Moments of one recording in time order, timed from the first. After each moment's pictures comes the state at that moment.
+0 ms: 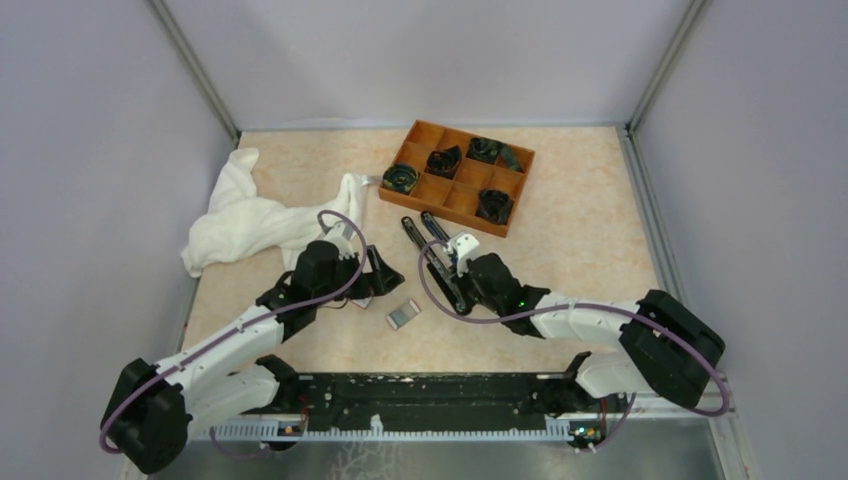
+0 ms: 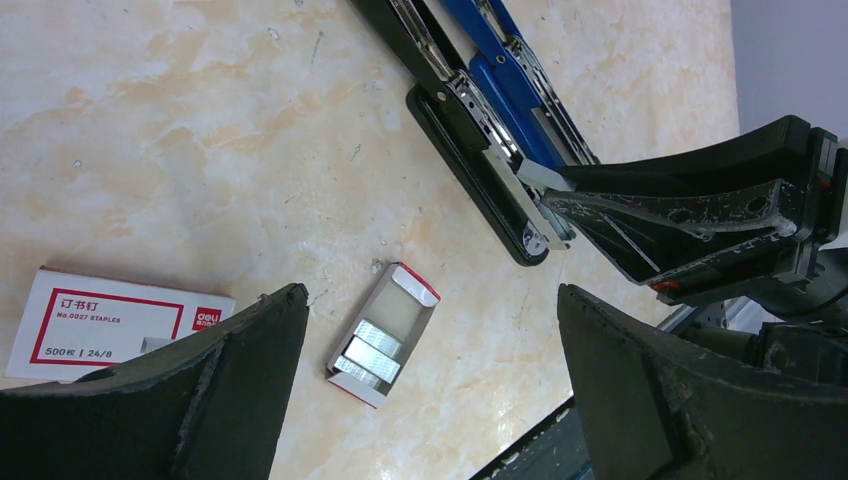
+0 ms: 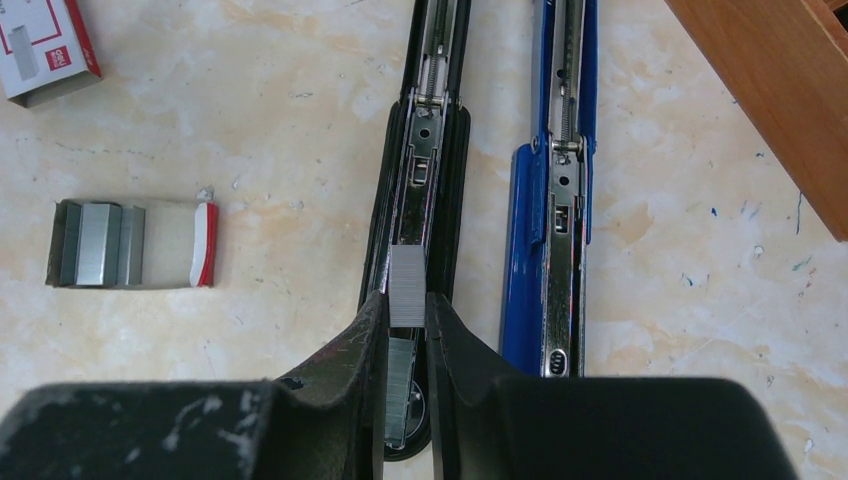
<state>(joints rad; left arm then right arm) -0.62 0.97 0.45 0.00 0.11 -0.71 0.88 1.29 0.46 0.28 0.17 0.11</state>
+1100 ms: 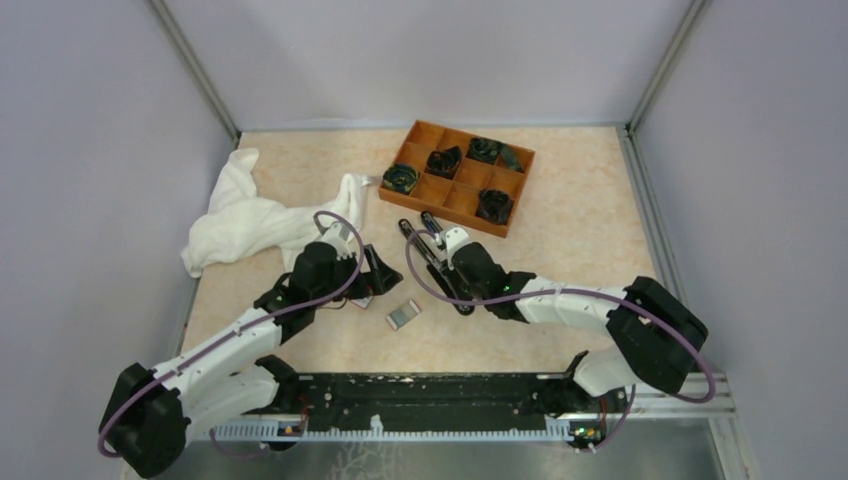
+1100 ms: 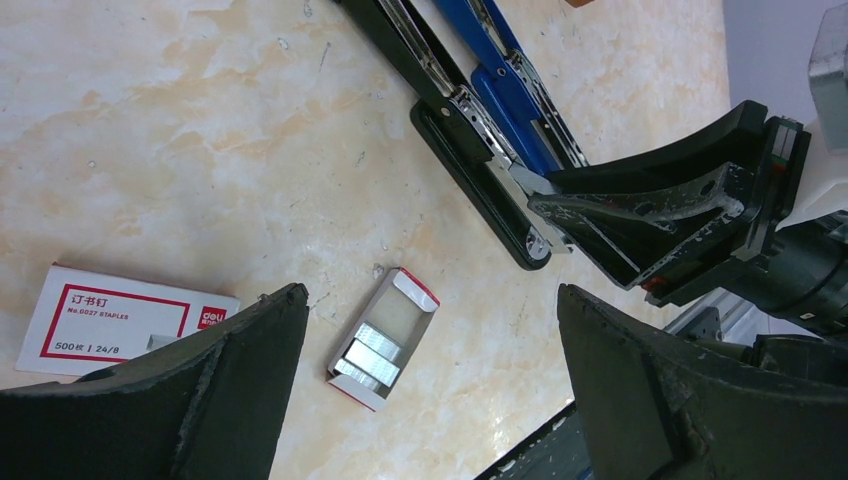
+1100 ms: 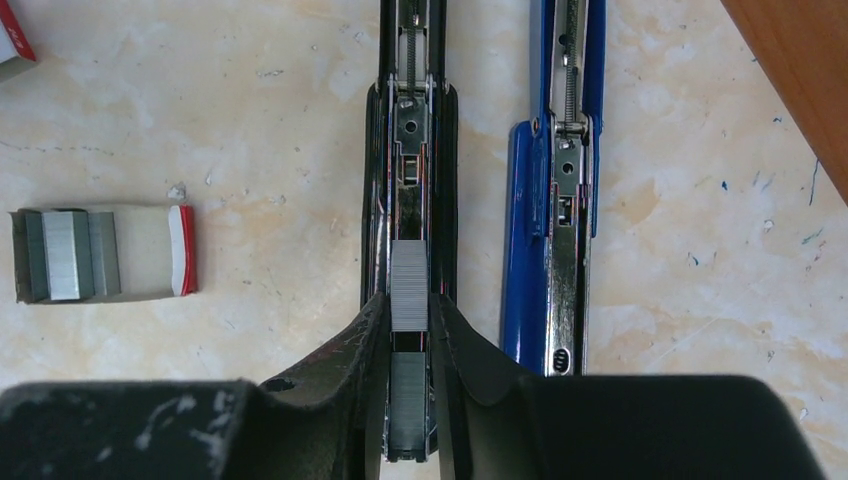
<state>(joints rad) -0.62 0.94 0.44 0.00 0.09 -0.73 0.89 1.39 0.63 0.03 0.20 0.16</state>
